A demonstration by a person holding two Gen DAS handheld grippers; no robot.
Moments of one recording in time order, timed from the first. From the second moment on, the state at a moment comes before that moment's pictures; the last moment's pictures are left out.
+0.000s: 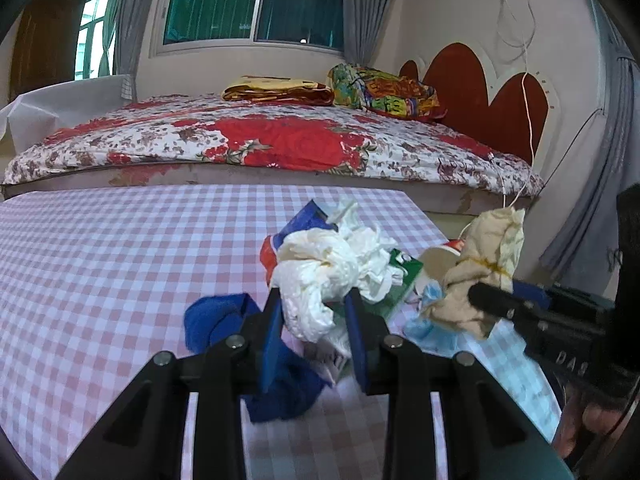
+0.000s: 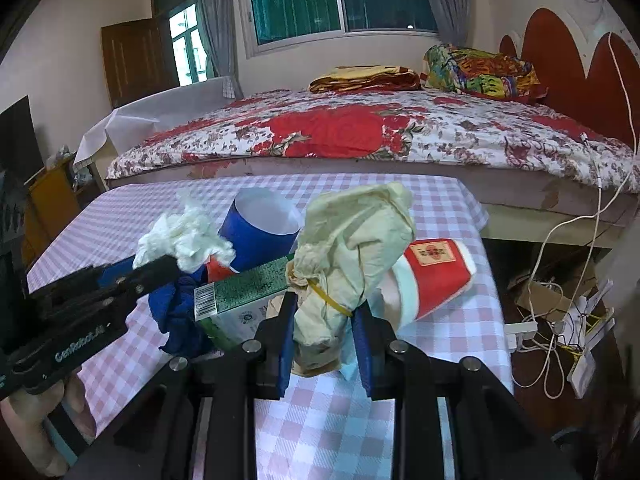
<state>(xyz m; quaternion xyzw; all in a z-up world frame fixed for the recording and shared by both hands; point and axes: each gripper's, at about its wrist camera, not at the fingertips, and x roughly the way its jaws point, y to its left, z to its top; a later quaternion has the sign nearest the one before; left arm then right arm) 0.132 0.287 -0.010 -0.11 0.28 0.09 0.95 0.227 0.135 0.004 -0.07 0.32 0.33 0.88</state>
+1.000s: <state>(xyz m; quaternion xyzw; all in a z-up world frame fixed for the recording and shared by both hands) 0.106 0.135 -0.004 -0.07 0.31 -0.03 0.95 0.154 -0.052 0.023 -0.04 0.32 0.22 0.92</state>
